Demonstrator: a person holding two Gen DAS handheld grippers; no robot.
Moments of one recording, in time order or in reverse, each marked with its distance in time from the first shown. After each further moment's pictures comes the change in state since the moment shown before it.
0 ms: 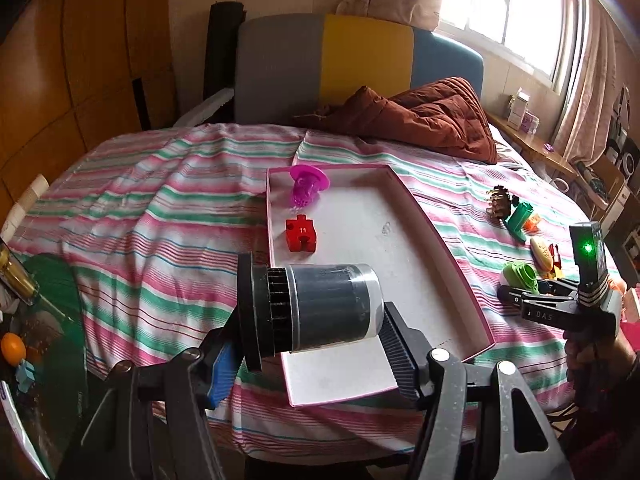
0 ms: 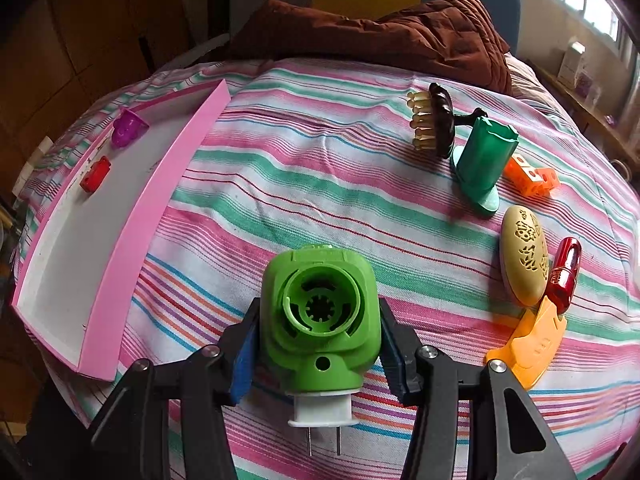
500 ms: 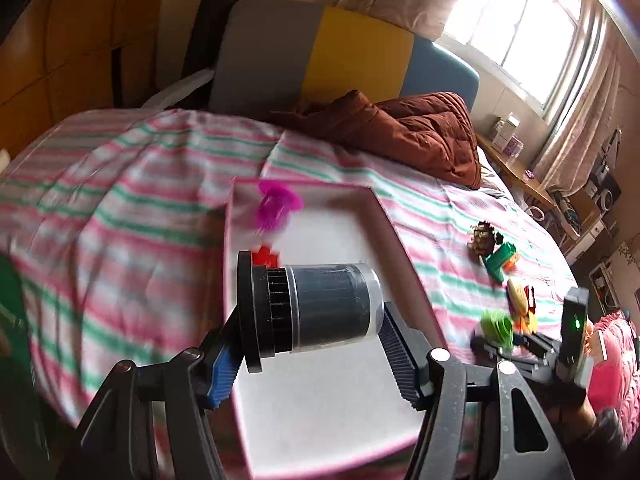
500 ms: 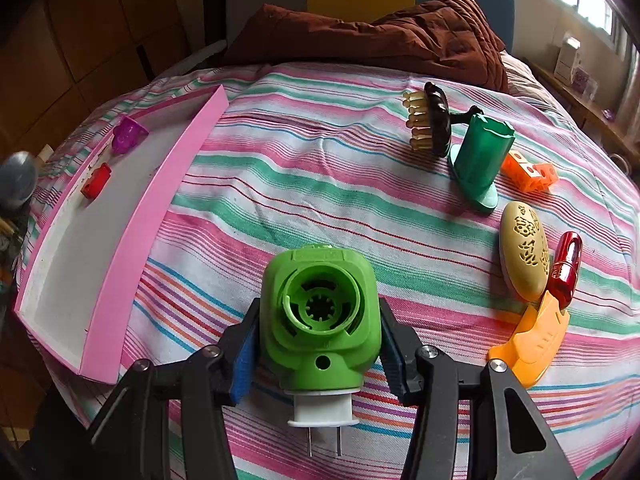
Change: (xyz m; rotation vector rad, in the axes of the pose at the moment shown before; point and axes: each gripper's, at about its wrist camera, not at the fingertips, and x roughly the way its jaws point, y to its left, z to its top) left arm 0.051 0.000 0.054 -0.068 0.025 -0.152; right arm 0.001 0.000 -0.002 0.023 -0.019 0.009
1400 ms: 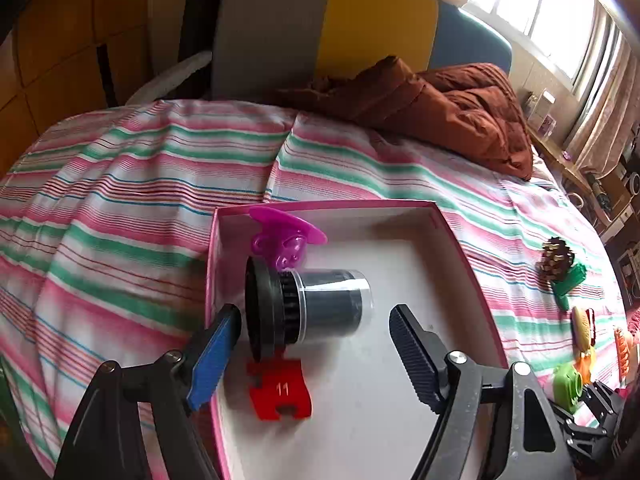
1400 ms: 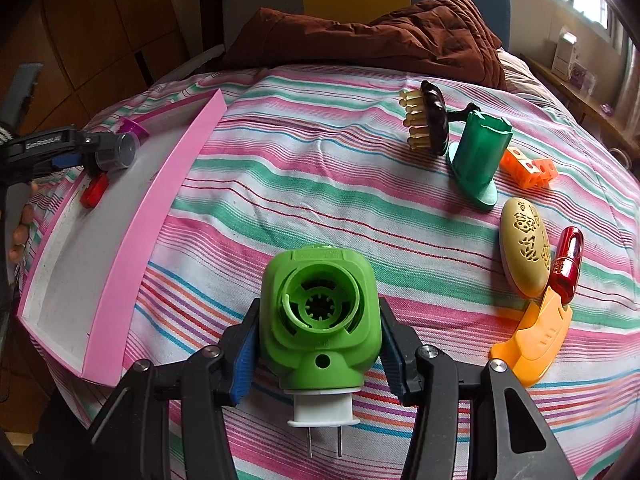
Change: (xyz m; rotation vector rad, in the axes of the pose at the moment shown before) left arm 0.100 0.012 0.050 0.024 0.085 0.105; right arm -0.003 -0.004 -0.005 0.018 -0.010 0.006
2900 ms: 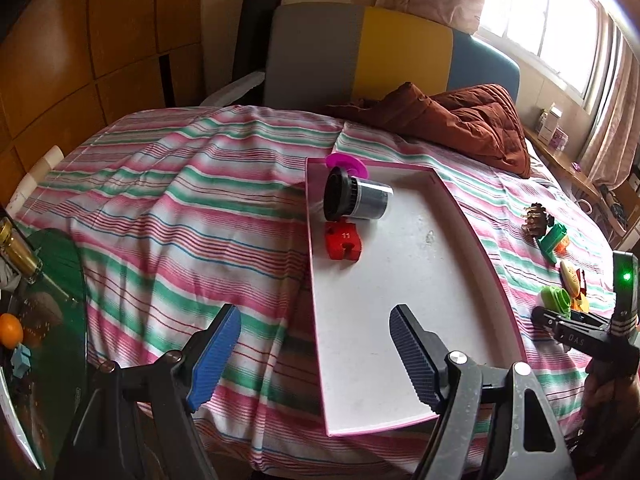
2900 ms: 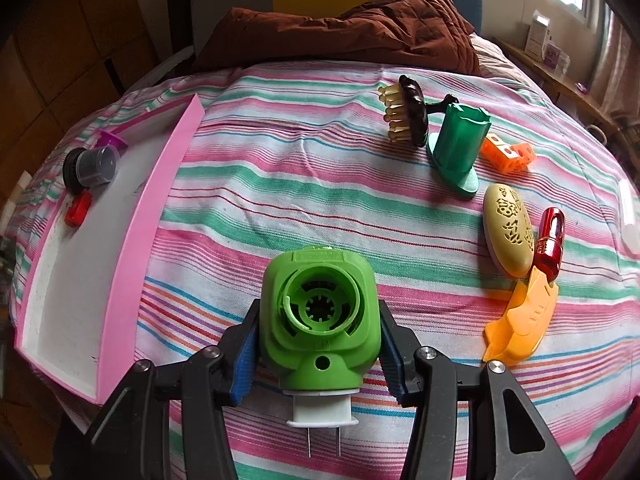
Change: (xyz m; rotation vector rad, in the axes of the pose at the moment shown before) left arm -0.117 0.025 -0.107 -0.056 -0.090 0.113; right arm -0.002 0.012 0.010 0.091 0.033 -0.071
